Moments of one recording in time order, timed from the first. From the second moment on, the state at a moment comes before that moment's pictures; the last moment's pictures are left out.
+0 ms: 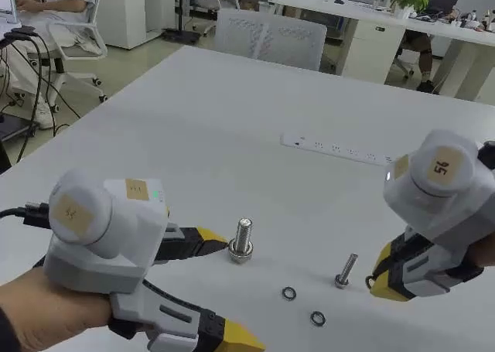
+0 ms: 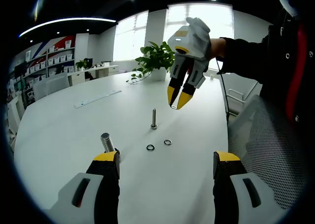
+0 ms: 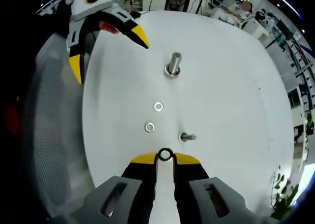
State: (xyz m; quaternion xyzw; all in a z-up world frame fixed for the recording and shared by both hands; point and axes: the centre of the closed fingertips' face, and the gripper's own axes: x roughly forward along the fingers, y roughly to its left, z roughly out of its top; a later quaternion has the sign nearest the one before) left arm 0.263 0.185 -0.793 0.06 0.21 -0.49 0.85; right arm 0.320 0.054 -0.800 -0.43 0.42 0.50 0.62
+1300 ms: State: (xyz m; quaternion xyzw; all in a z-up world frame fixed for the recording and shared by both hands) left arm 0.266 0.189 -0.798 0.06 0.22 -0.48 0.85; right arm 0.362 0.067 -0.806 -0.46 0.42 0.51 0.59
